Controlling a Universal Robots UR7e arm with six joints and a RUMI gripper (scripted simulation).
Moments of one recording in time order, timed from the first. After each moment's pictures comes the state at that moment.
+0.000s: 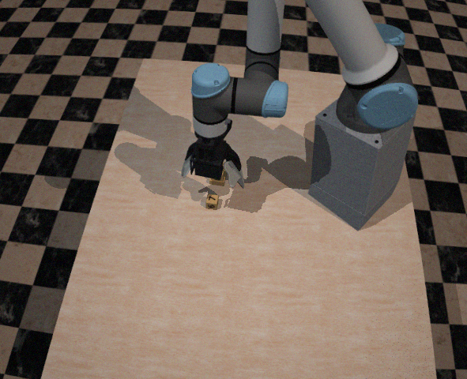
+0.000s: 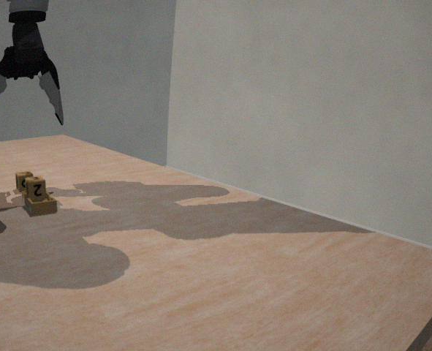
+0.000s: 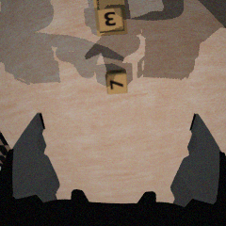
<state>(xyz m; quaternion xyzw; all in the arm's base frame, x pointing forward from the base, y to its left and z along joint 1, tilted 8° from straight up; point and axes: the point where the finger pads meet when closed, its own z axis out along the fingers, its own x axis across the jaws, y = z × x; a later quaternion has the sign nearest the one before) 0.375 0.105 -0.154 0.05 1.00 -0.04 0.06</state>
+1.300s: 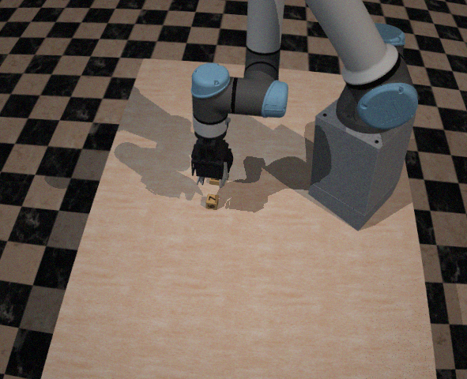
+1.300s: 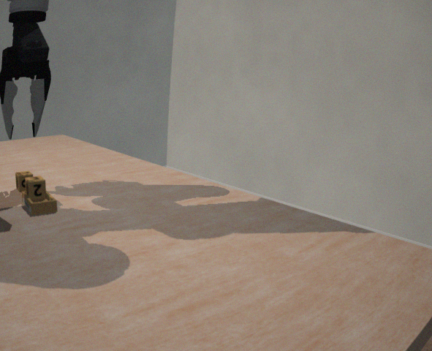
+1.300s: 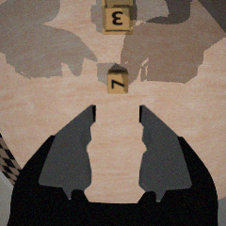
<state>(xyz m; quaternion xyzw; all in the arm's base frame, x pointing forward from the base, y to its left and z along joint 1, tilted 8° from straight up) 0.377 0.105 -0.154 0.01 1.00 -0.04 0.05</state>
